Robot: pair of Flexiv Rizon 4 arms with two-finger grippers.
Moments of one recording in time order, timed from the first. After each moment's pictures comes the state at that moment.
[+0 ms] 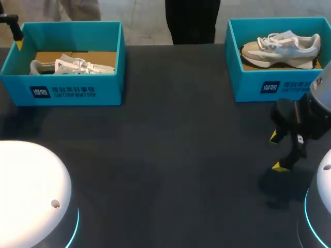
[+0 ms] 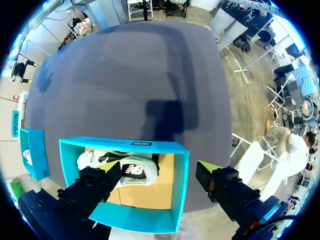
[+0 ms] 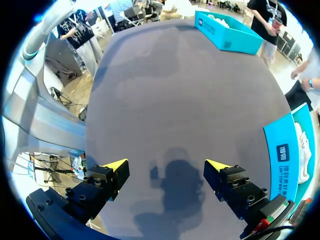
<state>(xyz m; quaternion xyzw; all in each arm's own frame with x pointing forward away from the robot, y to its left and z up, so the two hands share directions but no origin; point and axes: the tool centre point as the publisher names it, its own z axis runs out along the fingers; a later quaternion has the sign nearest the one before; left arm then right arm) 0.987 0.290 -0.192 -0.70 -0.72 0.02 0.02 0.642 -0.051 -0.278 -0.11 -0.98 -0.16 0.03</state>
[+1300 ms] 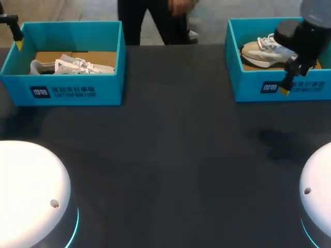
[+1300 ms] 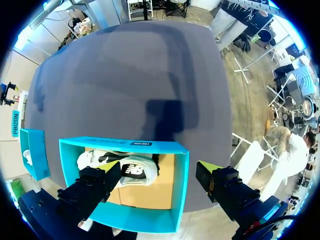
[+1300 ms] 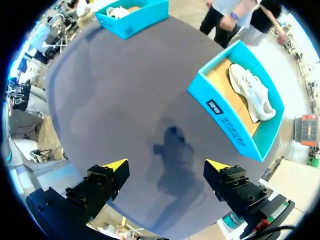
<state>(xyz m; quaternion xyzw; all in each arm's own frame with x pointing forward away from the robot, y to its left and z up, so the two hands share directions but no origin) 0.987 0.290 -0.192 -0.70 -0.72 0.02 0.02 0.786 -0.106 -0.179 -0.38 -0.93 0.00 -0.02</state>
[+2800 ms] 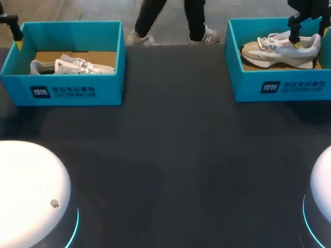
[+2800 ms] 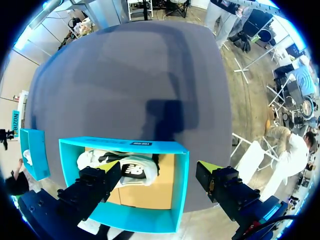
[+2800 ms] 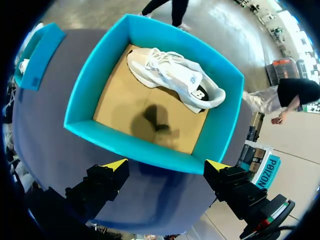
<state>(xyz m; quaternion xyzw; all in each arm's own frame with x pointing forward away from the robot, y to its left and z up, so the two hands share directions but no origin) 0.987 0.290 -0.192 -0.70 -0.72 0.02 0.02 1.004 -0.225 -0.214 -0.56 -0.82 0.11 -0.07</state>
